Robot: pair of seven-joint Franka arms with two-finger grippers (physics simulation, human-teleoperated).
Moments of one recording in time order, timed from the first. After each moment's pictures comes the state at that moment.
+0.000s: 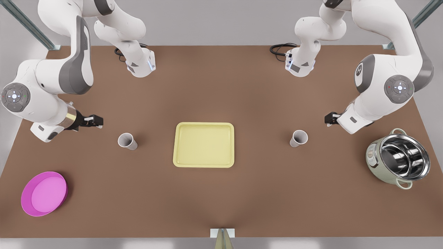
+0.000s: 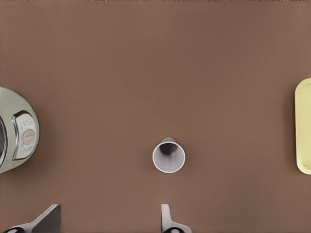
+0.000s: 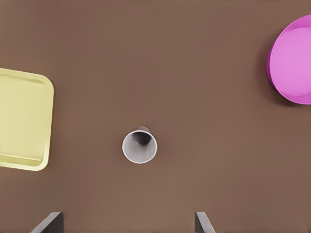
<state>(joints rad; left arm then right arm) -0.10 0.19 -0.03 -1.47 0.06 1.54 -0.01 0.05 0.24 -0.01 -1.38 -0.03 1.46 -0.10</state>
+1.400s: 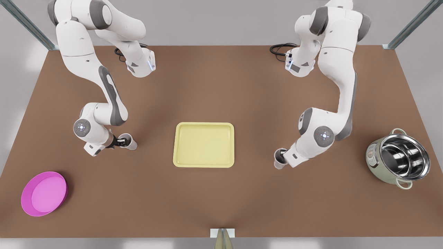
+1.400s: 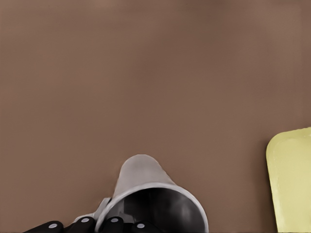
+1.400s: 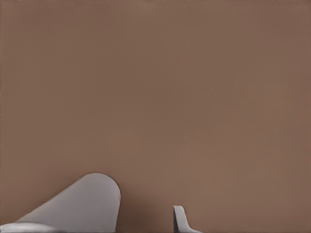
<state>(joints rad) -0.33 0.59 -0.02 -1.44 -0.07 2.05 -0.09 -0.03 0.39 0.00 -2.11 0.01 2.43 -0.16</state>
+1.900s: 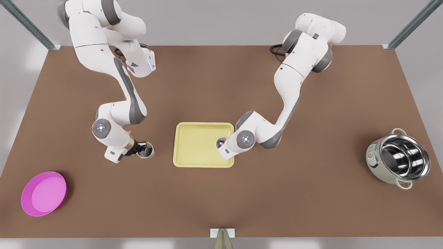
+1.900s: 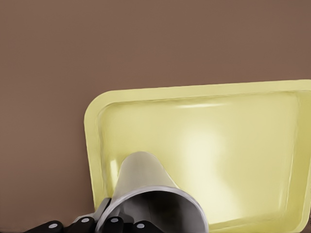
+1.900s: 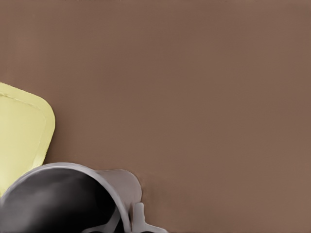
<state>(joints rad) -0.47 0.93 -0.25 -1.11 -0.07 1.92 -0.55 0.19 0.39 0.05 -1.87 0.07 2.26 -0.16</state>
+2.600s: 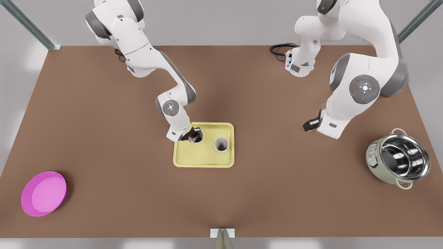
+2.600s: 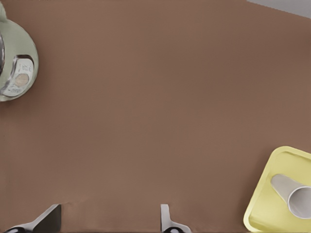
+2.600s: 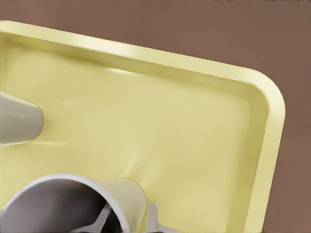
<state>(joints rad) -0.22 0.27 -0.06 -1.32 0.09 1.42 -0.57 0.55 0.47 0.05 -2.00 0.09 2.62 0.30</state>
